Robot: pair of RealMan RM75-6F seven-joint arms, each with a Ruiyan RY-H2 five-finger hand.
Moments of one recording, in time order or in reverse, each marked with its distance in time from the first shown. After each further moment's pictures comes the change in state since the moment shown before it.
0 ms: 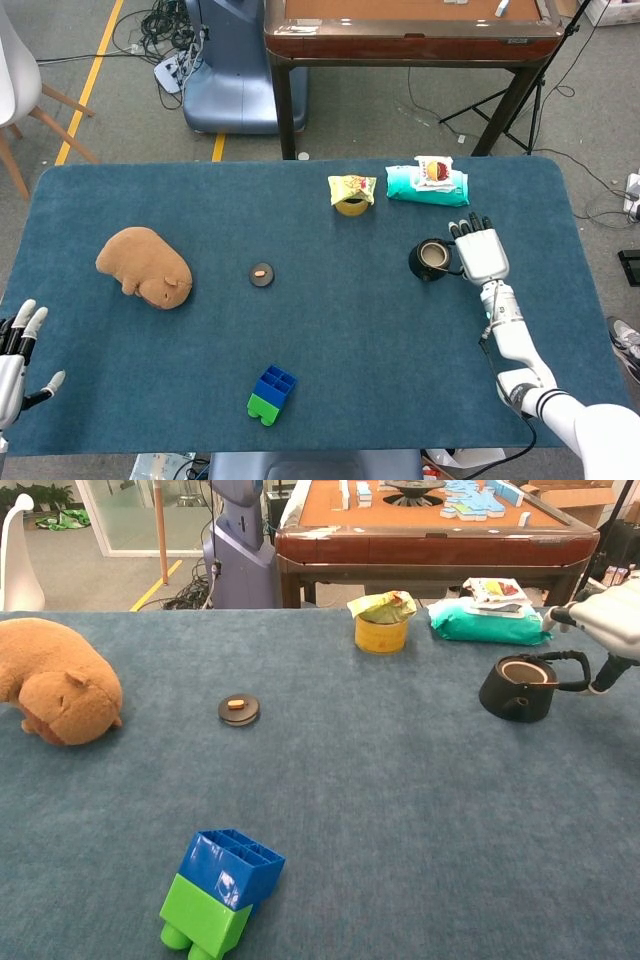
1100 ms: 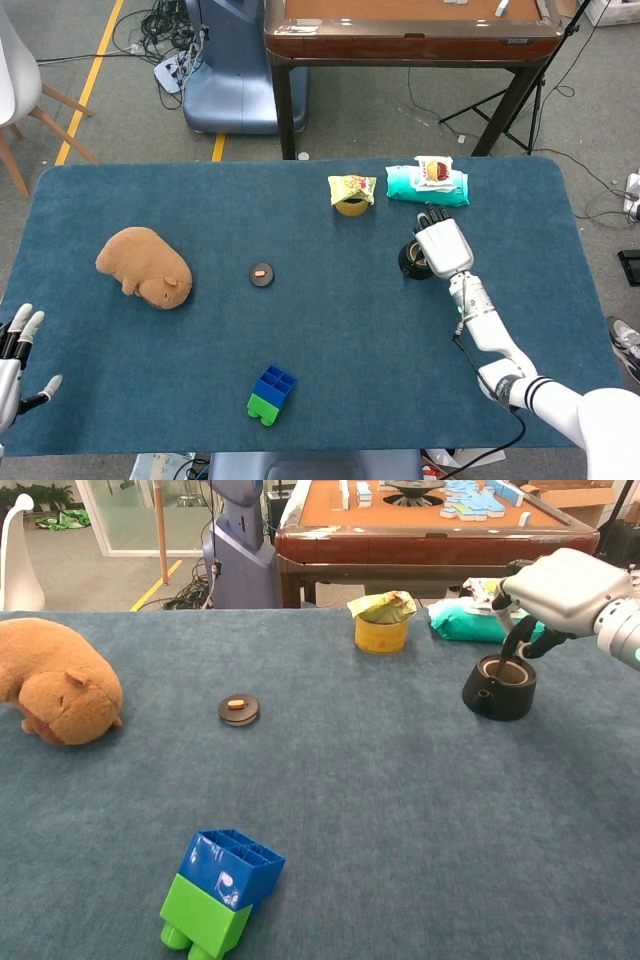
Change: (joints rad) left arm 0.013 -0.004 0.007 0.026 0.004 0.004 -0.027; right arm 0.079 0.068 0.011 -0.215 -0.022 0.015 -0.091
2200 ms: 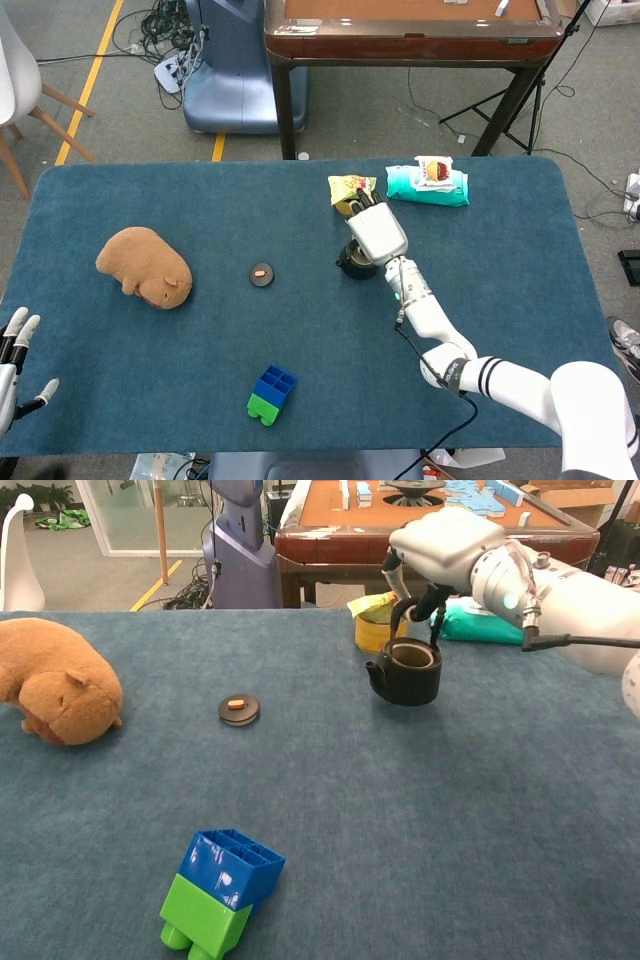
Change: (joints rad) left arm 0.020 0.003 0.008 0.002 0.013 0.026 -0.010; right arm 0.205 -0.037 0.149 -0.233 0.185 -0.085 -0.218
